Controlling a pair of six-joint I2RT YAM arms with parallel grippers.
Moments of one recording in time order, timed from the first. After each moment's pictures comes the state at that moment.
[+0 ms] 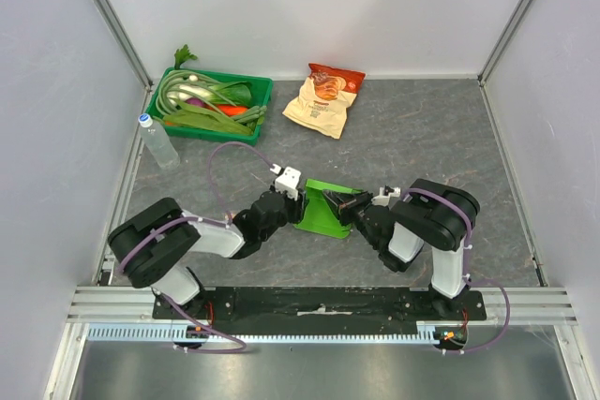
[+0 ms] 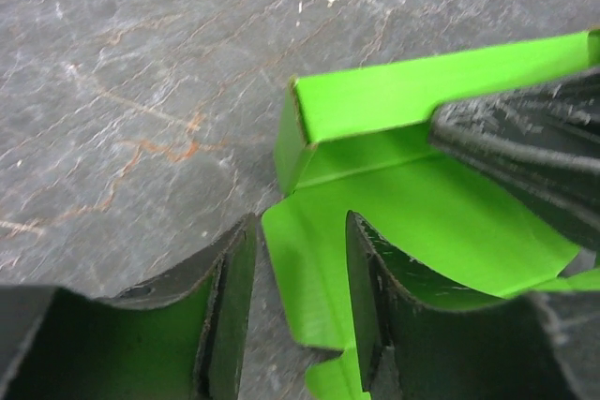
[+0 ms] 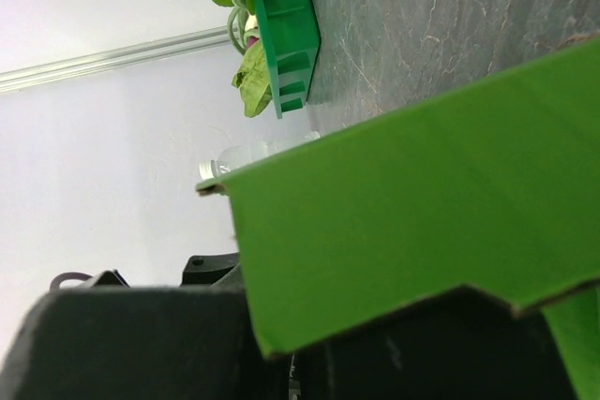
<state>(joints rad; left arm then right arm) -0.88 1.53 0.39 0.78 -0.30 -0.21 0.81 1.93 0.25 1.51 0.29 1.72</state>
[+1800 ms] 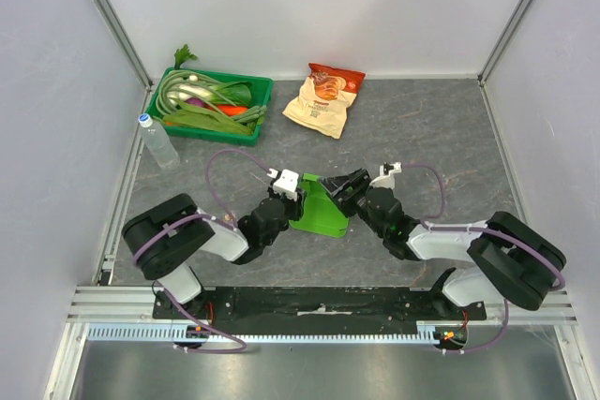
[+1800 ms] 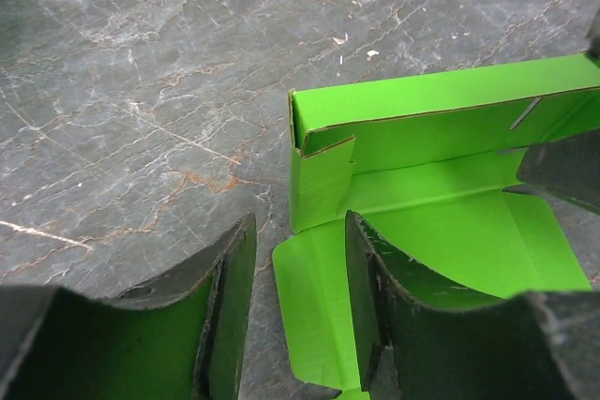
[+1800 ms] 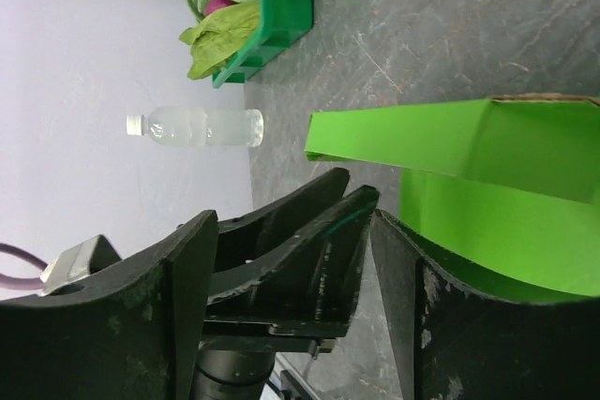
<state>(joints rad) -0.92 1.68 0.40 1.02 -0.46 -0.15 0.81 1.39 0.36 0.81 0.26 1.36</state>
